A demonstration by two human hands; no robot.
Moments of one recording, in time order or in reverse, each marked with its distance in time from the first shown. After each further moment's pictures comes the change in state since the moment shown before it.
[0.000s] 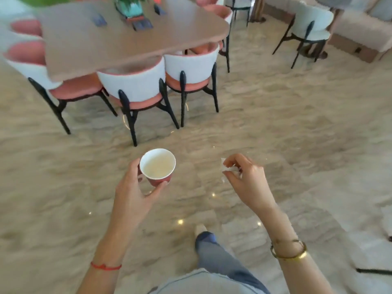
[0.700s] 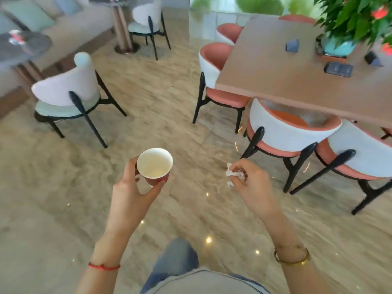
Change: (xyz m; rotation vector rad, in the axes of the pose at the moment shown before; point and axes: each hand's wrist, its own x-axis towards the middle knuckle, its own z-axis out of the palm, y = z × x) left_hand 0.177 -0.181 -0.191 0.193 0.708 -0.508; right_hand 0.352 -0.227 0.309 0.194 -0.584 -0.563
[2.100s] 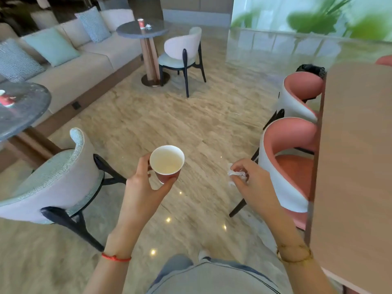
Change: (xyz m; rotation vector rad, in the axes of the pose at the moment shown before) left_hand 0.981 -0.174 0.162 0.064 0.090 -0.008; right_hand 1.015 -0.014 0.247 0.107 -0.078 -0.145
